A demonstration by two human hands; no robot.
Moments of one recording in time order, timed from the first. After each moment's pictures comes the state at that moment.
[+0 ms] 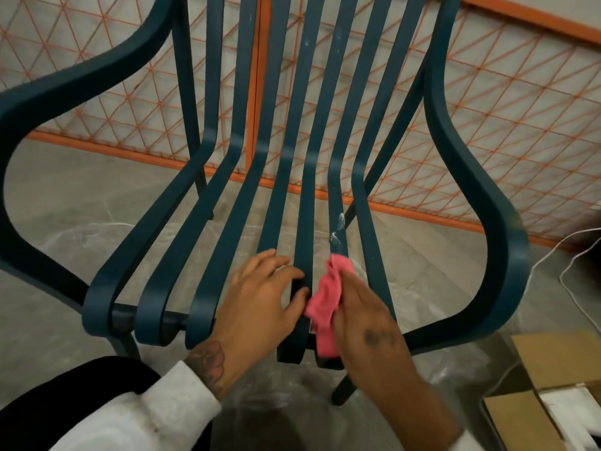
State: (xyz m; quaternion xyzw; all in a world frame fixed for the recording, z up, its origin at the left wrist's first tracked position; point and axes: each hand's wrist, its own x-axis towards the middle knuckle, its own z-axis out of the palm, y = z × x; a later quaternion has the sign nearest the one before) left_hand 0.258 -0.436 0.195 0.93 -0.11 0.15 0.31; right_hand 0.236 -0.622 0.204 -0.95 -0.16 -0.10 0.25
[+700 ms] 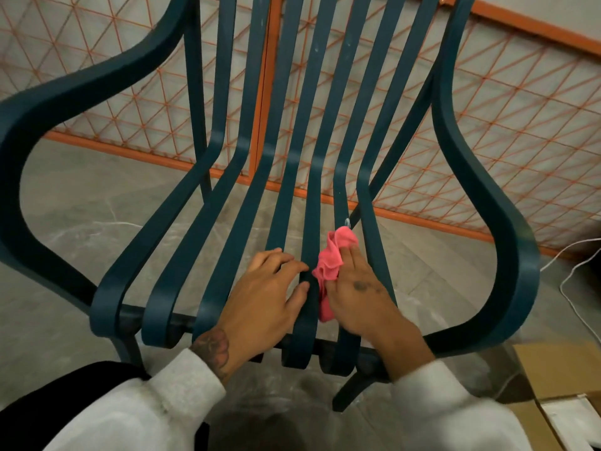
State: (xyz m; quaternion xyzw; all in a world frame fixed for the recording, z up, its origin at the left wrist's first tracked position) left_hand 0.269 -0.427 0.201 0.94 -0.15 0.10 0.30; right_hand 0.299 -0.605 0.215 -0.98 -0.10 0.03 0.17
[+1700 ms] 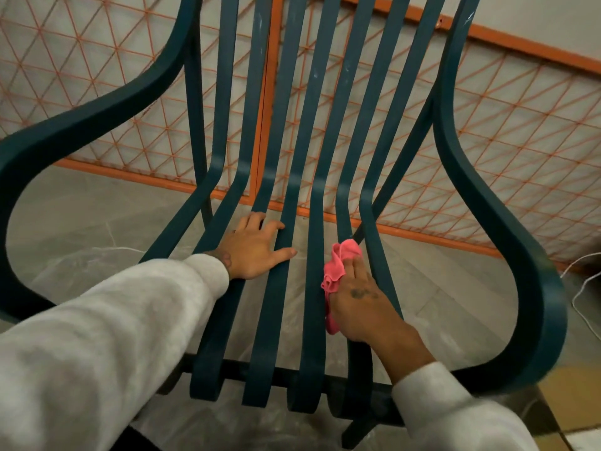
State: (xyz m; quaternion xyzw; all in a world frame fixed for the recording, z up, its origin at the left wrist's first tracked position) left_hand 0.407 -0.386 0.221 0.97 -0.10 -0.06 0.19; right_hand 0.341 -0.602 0.207 -0.99 -0.07 0.05 0.15
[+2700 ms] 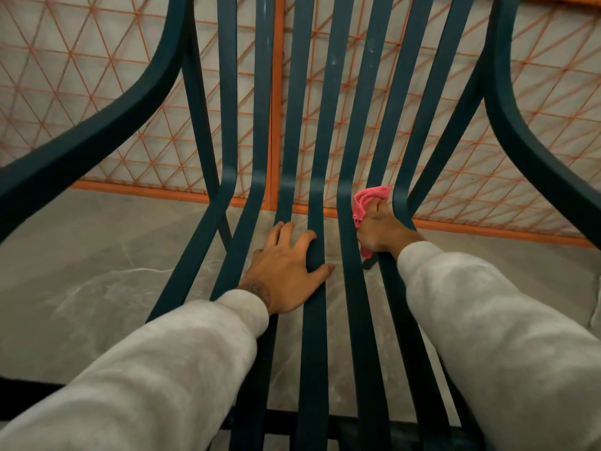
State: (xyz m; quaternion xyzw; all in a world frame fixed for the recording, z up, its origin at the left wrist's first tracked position) left_hand 0.433 -0.389 0.199 0.98 -0.11 -0.01 0.19; right_hand 0.547 -0.596 0.195 -0.99 0.03 0.11 0.11
